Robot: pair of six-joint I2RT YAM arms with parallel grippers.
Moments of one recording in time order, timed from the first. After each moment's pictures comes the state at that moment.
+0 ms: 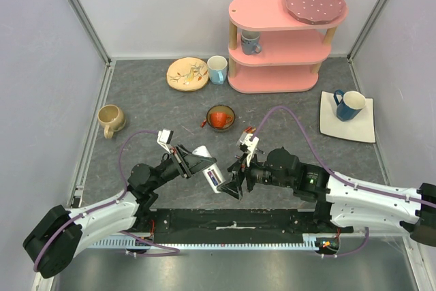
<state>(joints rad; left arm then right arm) -0.74 0.82 0.03 1.09 0.35 -1.29 1.17 0.92 0.61 0.02 -0.12 0.40</state>
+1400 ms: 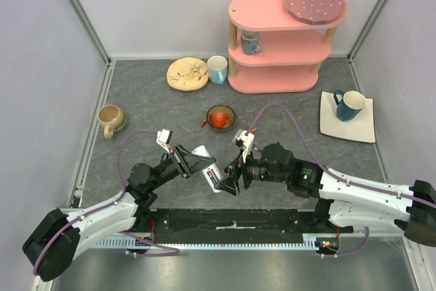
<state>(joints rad) -0.73 0.78 0.03 1.03 0.35 -1.29 1.13 0.99 0.63 0.04 -0.17 0.45</state>
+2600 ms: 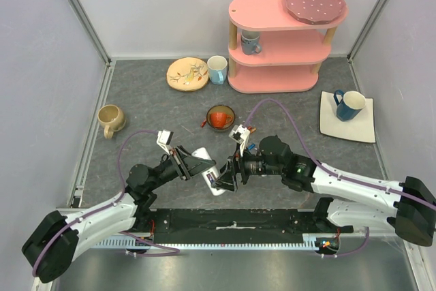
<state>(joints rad) -0.73 0.77 0.03 1.04 0.40 -1.27 1.04 1.08 0.63 0.13 -0.37 0.54</state>
